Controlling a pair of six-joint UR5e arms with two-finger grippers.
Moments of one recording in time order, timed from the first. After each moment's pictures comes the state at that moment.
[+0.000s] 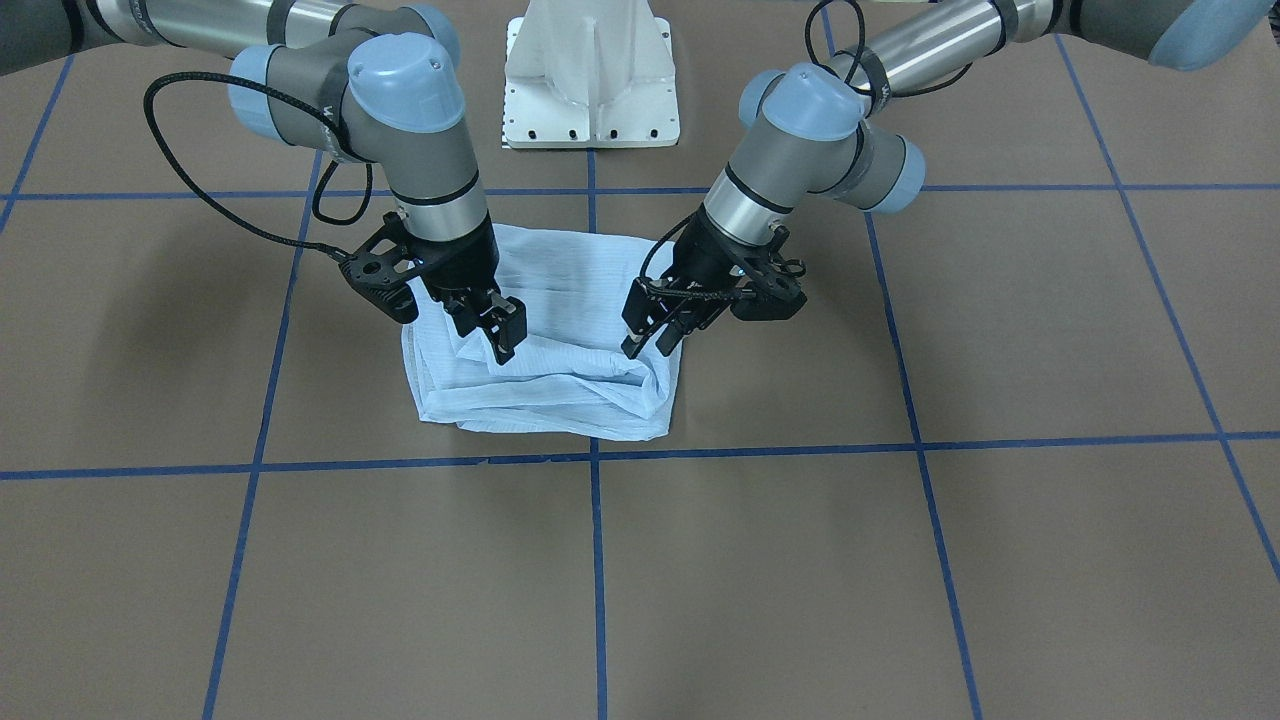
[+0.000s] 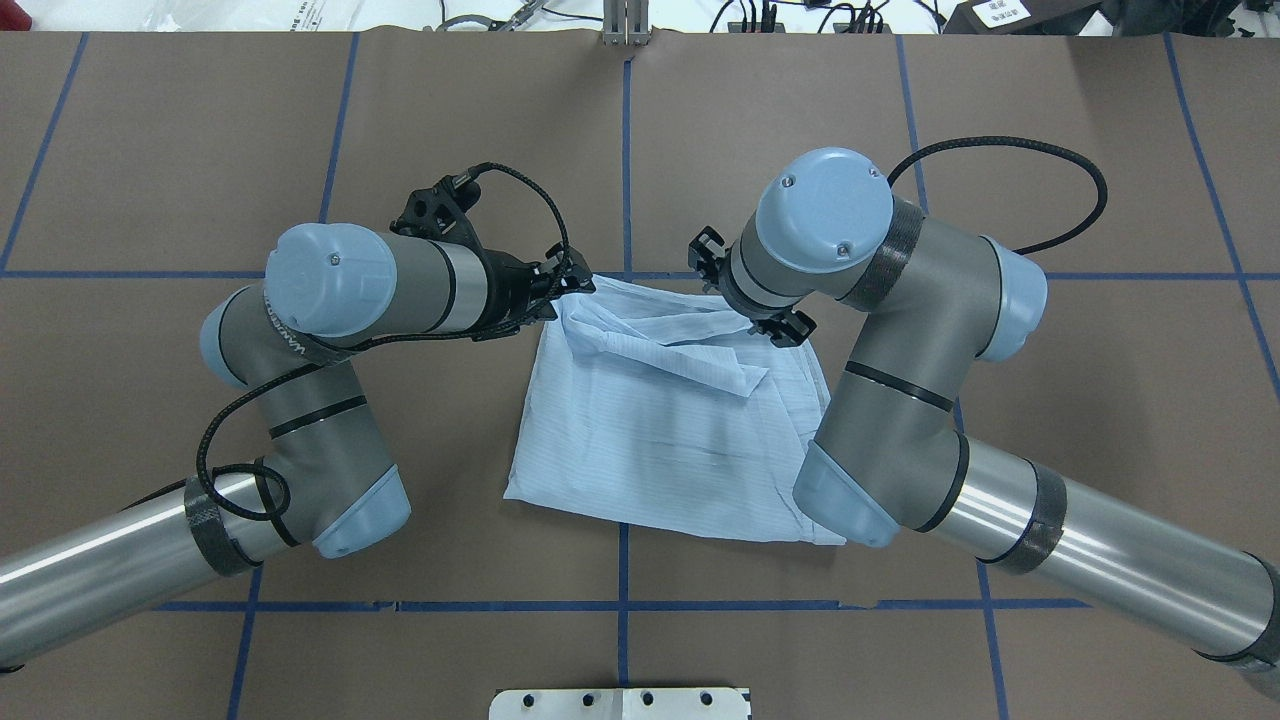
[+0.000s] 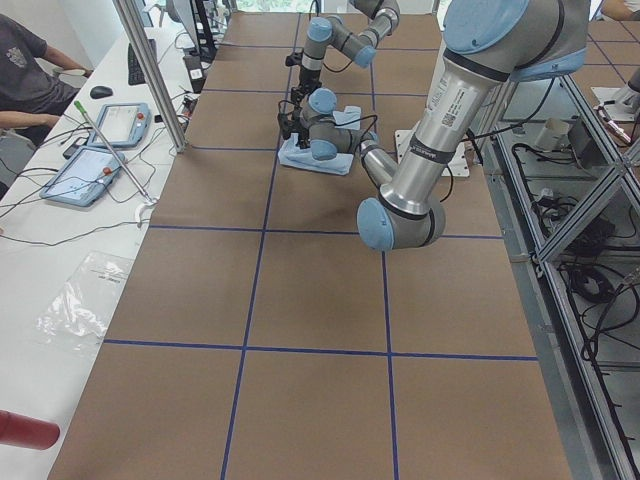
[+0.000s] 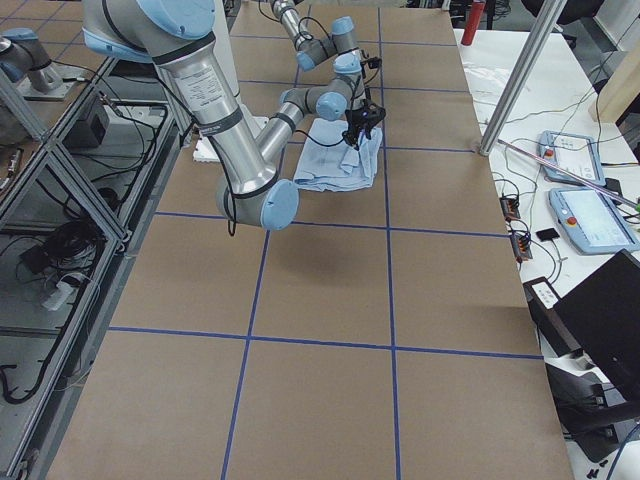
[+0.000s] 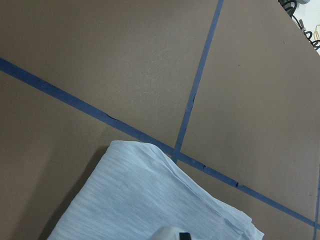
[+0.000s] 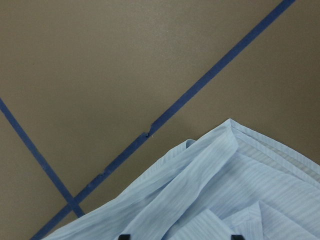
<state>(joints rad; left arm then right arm) -0.58 -2.16 -1.56 -2.32 -1.75 -1.76 0.60 -0.94 1.72 -1.52 1.77 1.92</state>
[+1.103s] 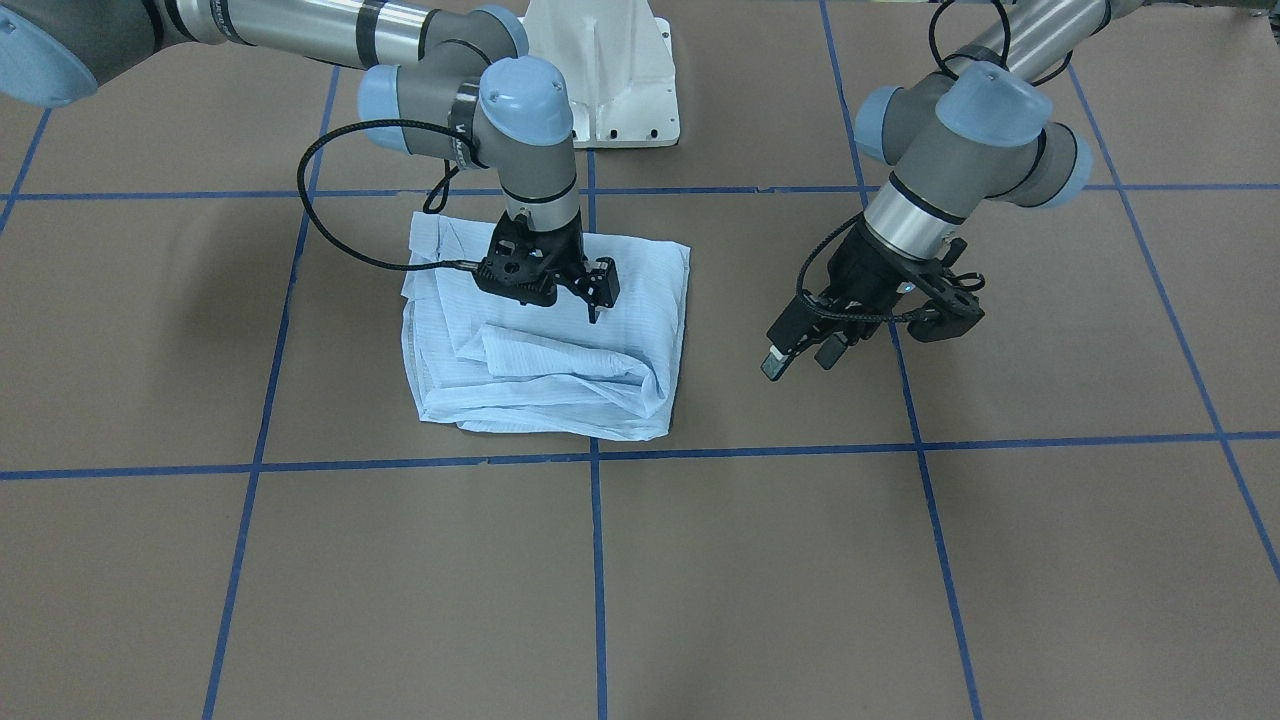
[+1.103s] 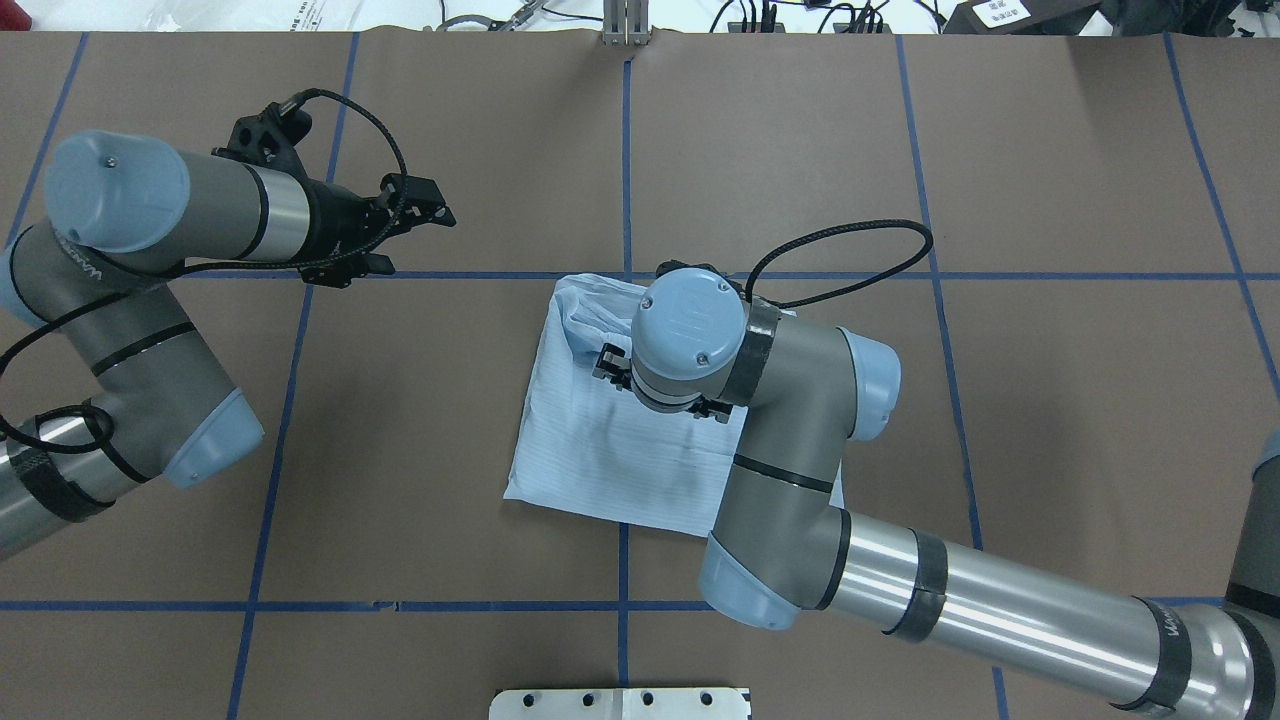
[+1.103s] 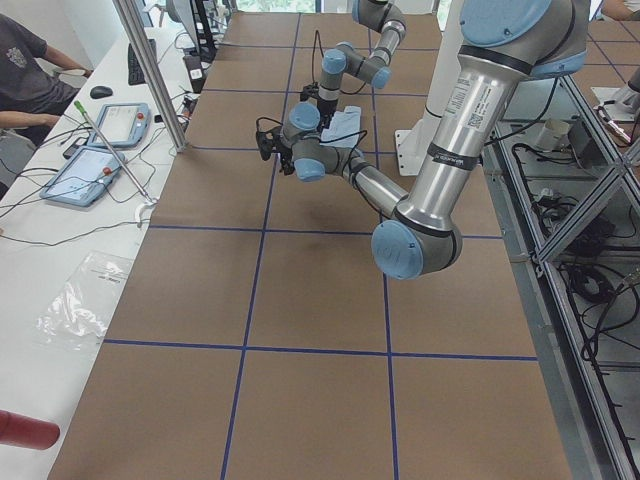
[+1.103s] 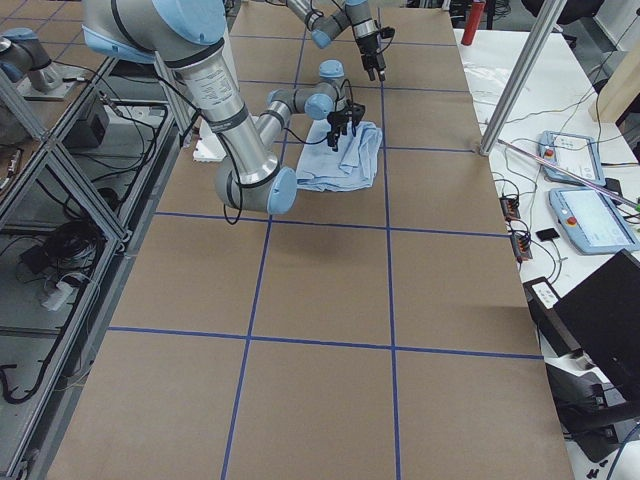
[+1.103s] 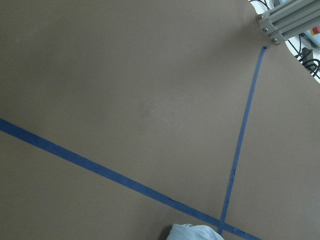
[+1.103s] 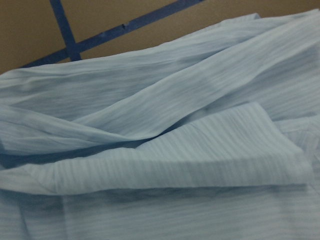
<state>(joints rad) -0.77 -1.97 -1.68 -2.31 -1.90 -1.68 0.45 -0.83 1.54 -1.50 1.75 1.59</state>
